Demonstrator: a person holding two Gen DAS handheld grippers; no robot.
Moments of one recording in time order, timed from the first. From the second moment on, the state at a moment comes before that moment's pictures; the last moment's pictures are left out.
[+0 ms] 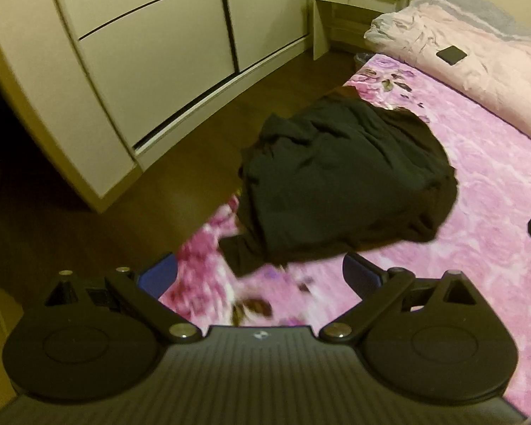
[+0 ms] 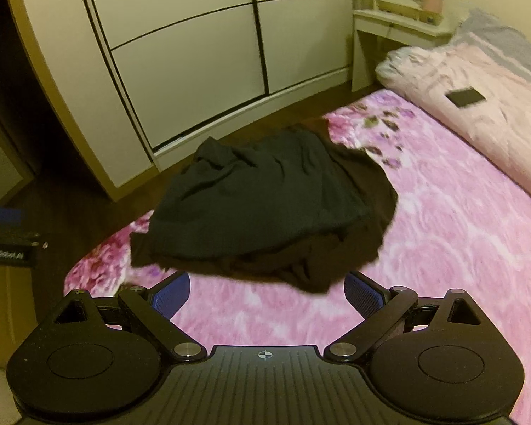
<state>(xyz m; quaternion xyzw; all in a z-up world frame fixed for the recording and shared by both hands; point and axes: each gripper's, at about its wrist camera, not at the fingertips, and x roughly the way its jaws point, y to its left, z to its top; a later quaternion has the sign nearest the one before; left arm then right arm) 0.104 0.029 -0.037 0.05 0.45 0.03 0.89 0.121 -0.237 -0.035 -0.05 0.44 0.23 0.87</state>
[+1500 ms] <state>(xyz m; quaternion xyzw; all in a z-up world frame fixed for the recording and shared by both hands) -0.087 -0.229 -0.021 0.16 0.39 -0.55 0.72 -0.018 -0.488 -0.056 0.02 0.44 0.00 0.90</state>
